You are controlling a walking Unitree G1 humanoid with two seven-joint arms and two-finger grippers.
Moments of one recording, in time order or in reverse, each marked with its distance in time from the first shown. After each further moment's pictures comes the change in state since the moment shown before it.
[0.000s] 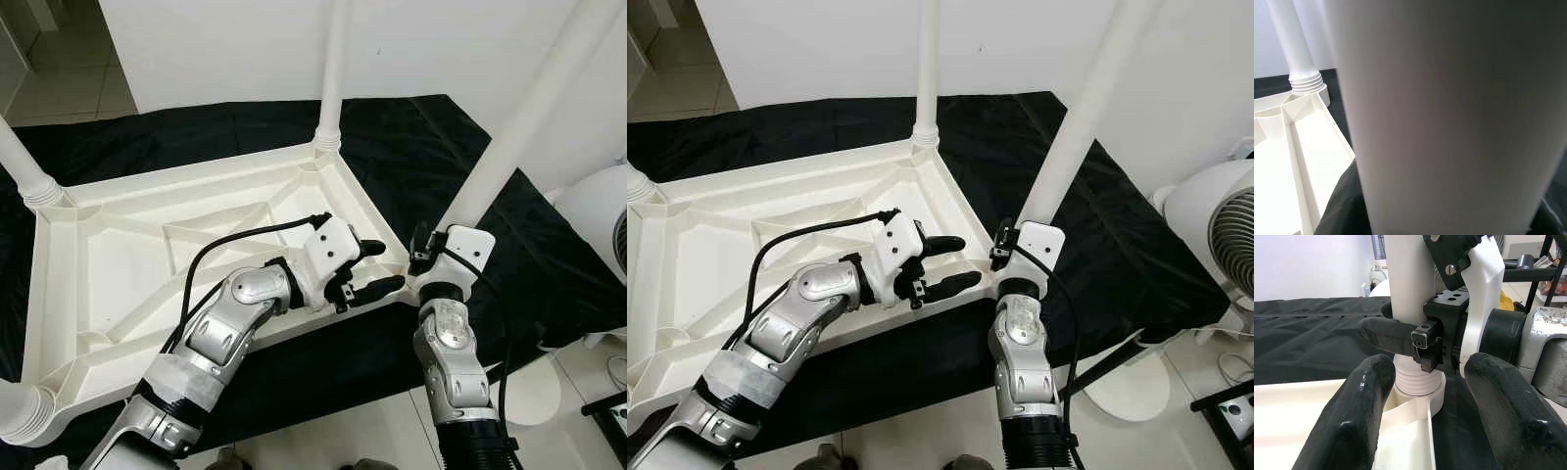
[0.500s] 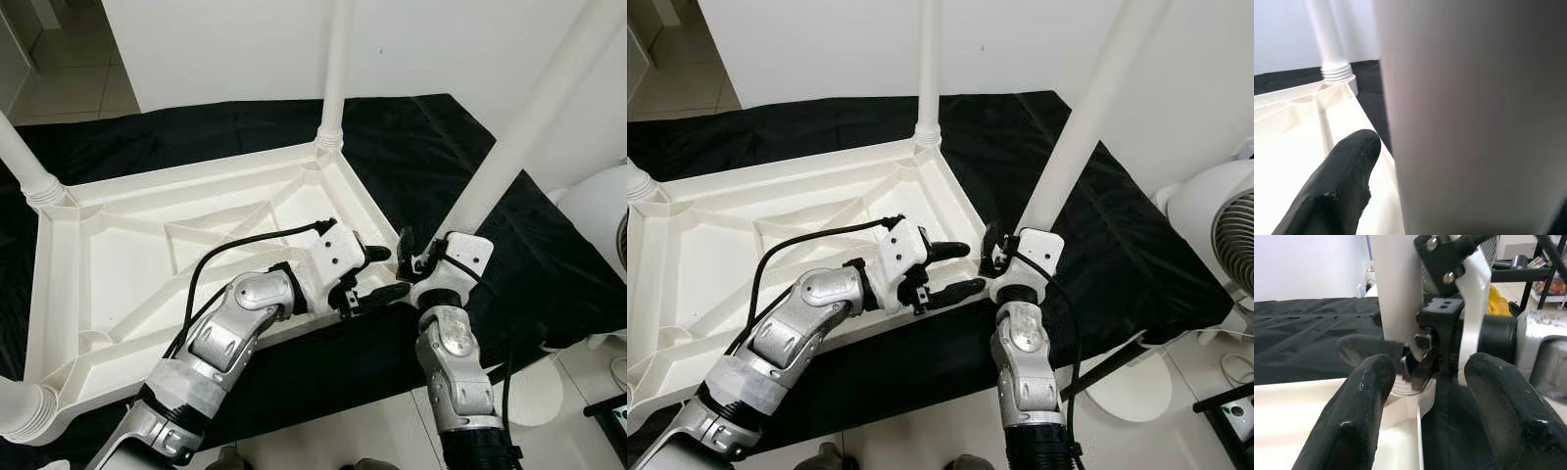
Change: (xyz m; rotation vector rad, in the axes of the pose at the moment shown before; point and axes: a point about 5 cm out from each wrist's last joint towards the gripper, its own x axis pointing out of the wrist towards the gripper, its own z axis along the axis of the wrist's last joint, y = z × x) left arm 0.002 -0.007 0.000 -0.001 -0.008 -0.018; right arm -0.004 -0.010 0.000 -0.011 -0.009 0.139
